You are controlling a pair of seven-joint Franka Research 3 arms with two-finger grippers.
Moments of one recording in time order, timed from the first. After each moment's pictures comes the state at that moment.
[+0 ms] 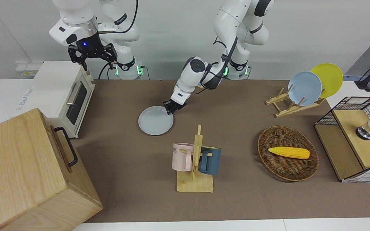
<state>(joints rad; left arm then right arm) -0.44 0.32 -0.38 -2.11 -0.34 2.68 -0.84 -0.06 -0.06 0.16 -1.54 -0.04 1.39 0.01</state>
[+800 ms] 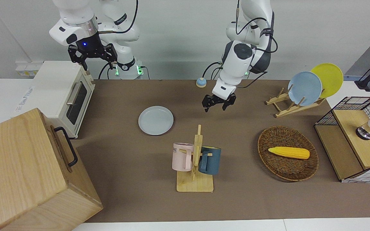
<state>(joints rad) -0.43 0.02 0.02 -2.08 -0.17 2.18 -0.49 -0.06 -0.06 0.16 -1.54 -0.04 1.39 0.01</state>
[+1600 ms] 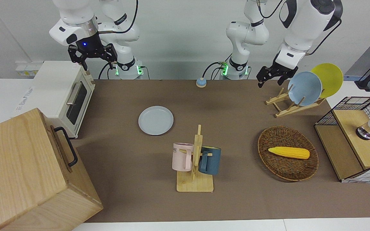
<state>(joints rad) -0.43 -0.12 0.33 -1.77 -0.02 1.62 -0.27 -0.06 -0.06 0.16 -1.54 -0.04 1.39 0.01</state>
